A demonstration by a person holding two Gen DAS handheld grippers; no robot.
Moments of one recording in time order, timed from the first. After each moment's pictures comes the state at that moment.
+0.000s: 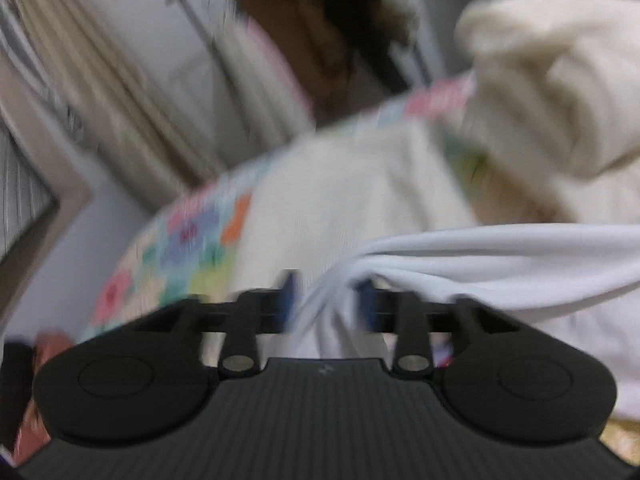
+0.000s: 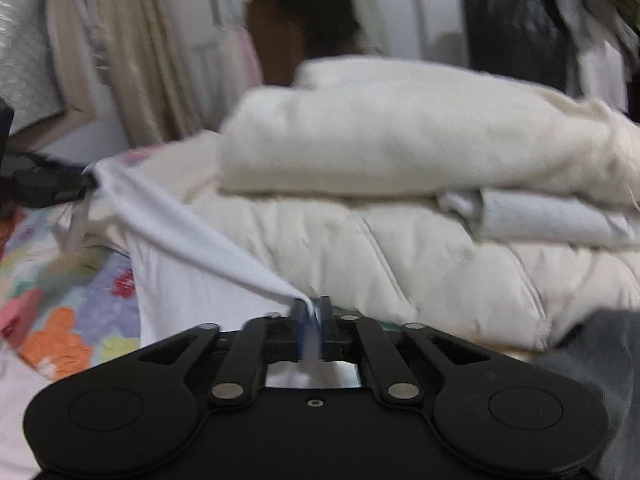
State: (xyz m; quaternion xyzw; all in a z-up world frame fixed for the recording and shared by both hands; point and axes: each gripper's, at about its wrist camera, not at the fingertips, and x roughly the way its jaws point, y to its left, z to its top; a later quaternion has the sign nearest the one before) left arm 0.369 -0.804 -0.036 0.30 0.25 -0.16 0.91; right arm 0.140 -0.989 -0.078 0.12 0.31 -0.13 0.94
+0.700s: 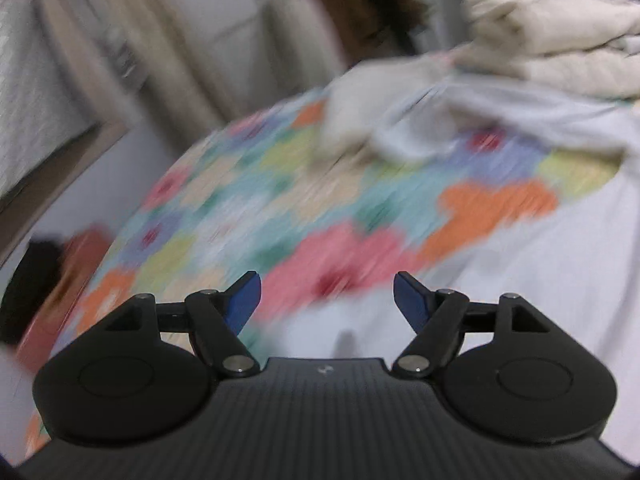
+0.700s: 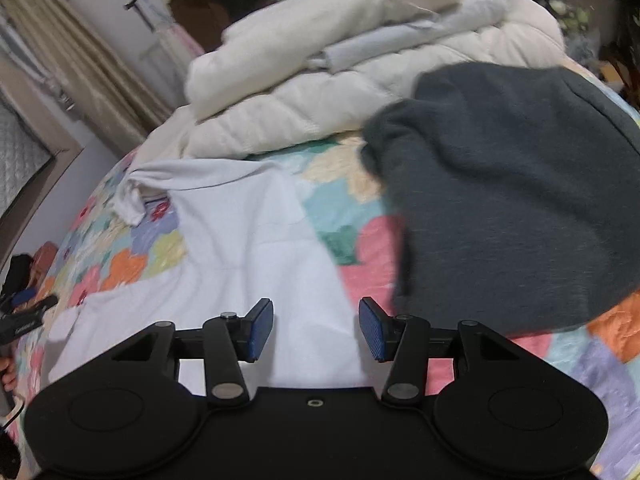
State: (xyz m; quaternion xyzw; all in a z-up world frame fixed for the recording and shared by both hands) left arm 0.215 -0.546 -0.035 0.25 0.28 -0.16 0.91; right arm -0.044 -0.972 -0.085 0.29 0.34 -0.12 0.89
